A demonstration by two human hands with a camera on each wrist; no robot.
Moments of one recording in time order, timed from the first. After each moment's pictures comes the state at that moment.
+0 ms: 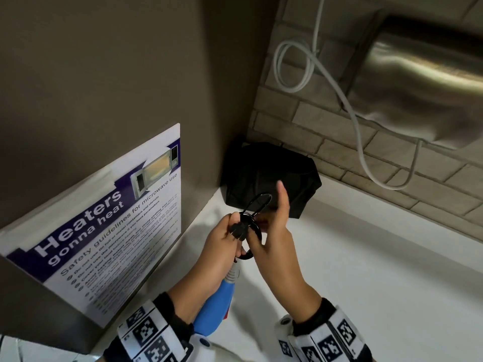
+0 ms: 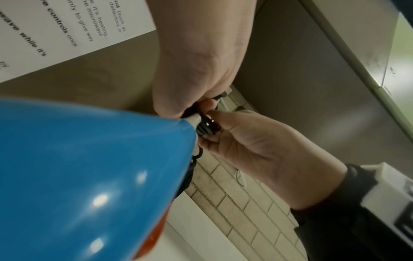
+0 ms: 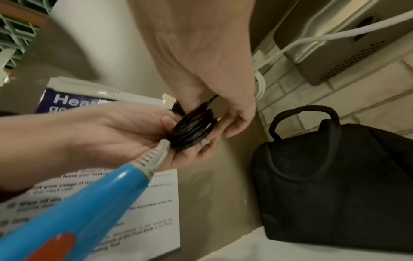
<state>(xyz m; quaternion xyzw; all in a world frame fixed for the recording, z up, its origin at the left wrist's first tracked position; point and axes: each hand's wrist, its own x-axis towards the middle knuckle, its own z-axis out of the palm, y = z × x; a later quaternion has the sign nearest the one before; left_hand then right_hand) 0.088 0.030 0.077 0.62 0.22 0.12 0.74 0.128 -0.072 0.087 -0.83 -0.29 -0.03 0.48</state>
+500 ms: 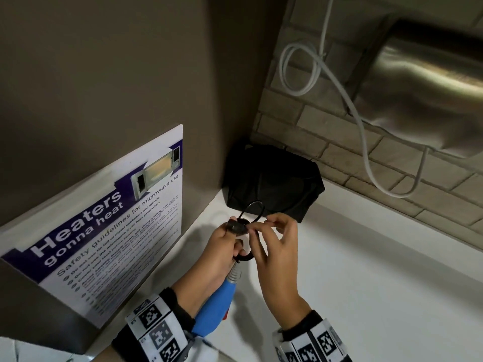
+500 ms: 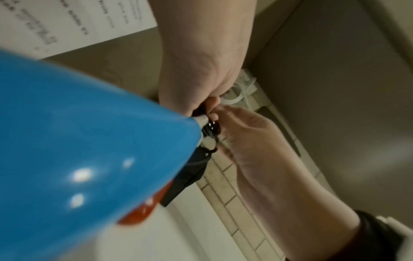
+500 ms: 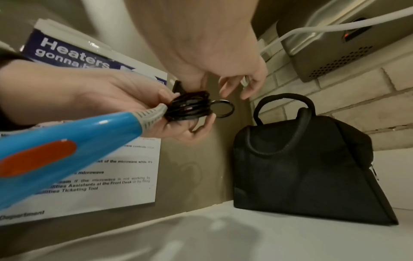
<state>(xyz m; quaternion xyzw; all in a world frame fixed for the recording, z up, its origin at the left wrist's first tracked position) 0.110 0.032 0.054 0.50 0.27 0.07 0.82 0.134 -0.076 0.059 -0.85 -0.31 -0.20 0.38</state>
